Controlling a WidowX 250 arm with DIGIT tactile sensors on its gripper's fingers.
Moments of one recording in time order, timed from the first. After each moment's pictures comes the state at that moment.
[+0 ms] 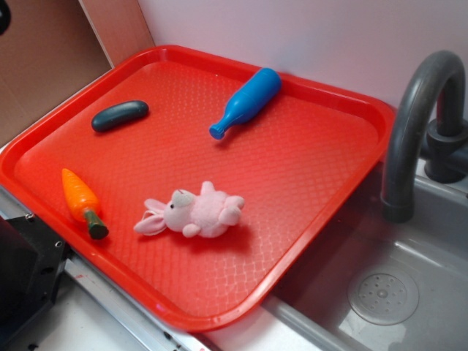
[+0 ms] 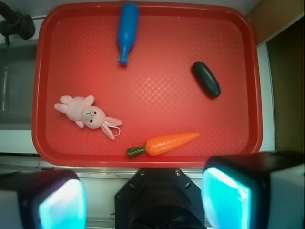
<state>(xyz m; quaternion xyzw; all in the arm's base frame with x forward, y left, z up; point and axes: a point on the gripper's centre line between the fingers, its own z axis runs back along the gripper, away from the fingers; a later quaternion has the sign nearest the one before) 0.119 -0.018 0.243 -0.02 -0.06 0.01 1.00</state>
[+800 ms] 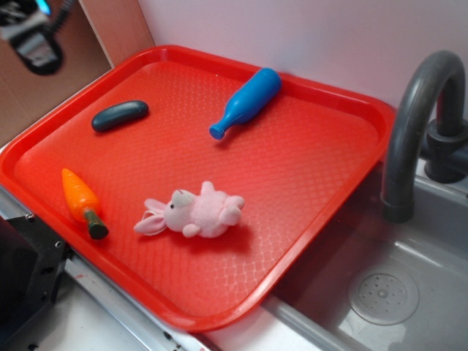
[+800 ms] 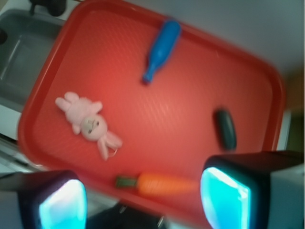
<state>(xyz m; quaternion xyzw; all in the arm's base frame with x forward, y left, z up) 0.166 -0.042 0.208 0.02 -0.09 -0.23 0.97</state>
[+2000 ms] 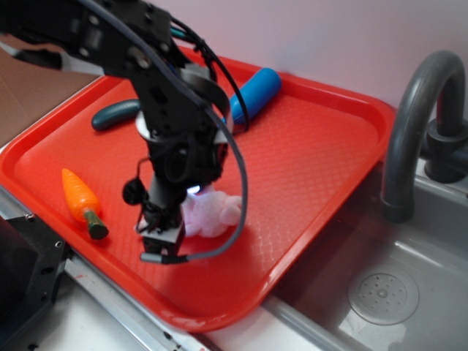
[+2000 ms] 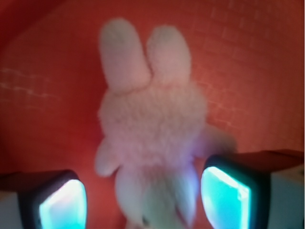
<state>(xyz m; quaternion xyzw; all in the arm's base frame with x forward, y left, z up) 0.178 -0.113 0.051 0.05 0.05 -0.48 0.88</state>
